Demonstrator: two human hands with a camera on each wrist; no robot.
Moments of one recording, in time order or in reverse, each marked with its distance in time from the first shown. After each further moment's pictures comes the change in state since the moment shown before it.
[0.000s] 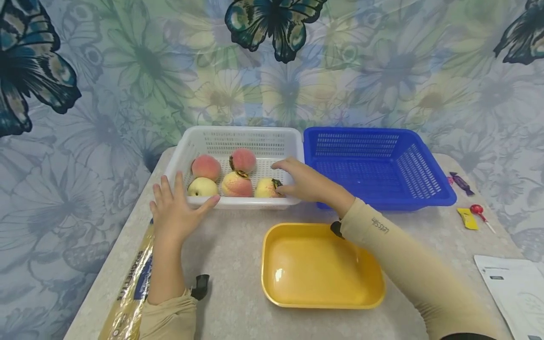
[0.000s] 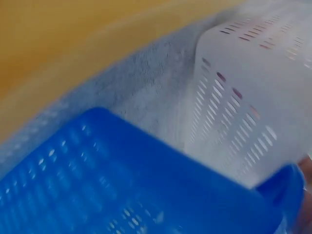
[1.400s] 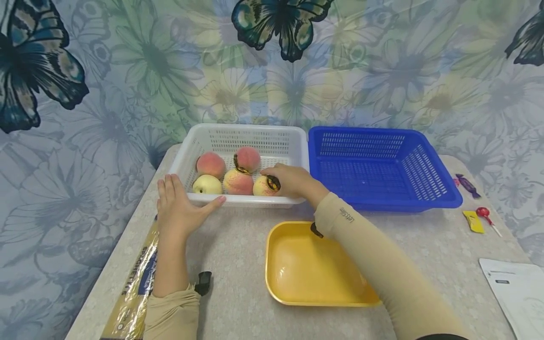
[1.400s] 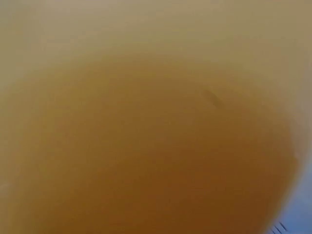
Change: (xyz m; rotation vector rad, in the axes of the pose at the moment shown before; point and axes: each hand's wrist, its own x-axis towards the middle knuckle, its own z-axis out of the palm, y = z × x) left_hand 0.003 -0.006 0.004 -0.035 0.014 -0.064; right_hand 0.046 -0.003 0.028 -0.304 -0.167 0.050
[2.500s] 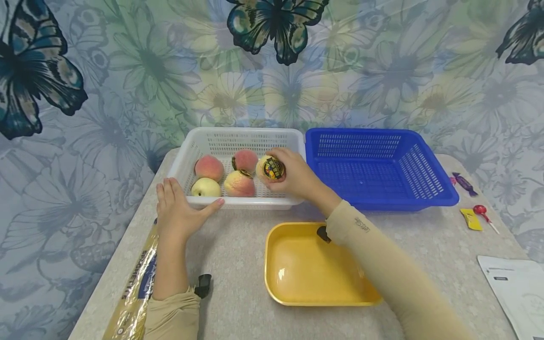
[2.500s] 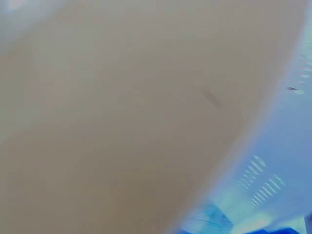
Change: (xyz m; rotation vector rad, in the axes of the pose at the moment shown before) left_hand -0.002 0.003 -0.002 0.010 -0.021 0.002; right_hand -0.022 0.005 -0.006 0.427 0.489 -0.113
